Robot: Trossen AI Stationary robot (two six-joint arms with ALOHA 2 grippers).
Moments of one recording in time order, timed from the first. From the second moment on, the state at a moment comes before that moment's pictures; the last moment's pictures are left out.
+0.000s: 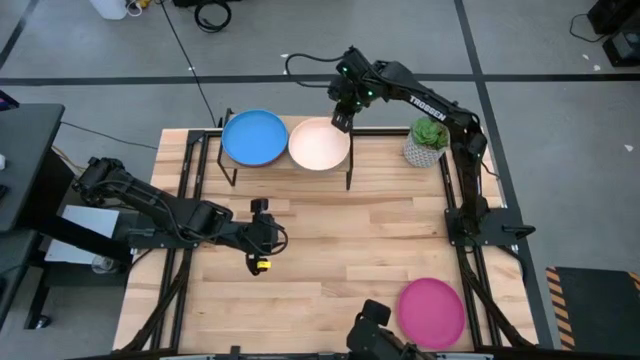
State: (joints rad) left arm -0.38 1.27 0.98 -0.53 -0.43 -0.17; right arm -0.64 2.00 2.14 -1.07 -0.13 -0.23
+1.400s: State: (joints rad) left arm -0.43 1.27 0.88 -0.82 -0.60 -0.28; right arm 0.16 1.73 1.67 -1.33 0.12 0.10
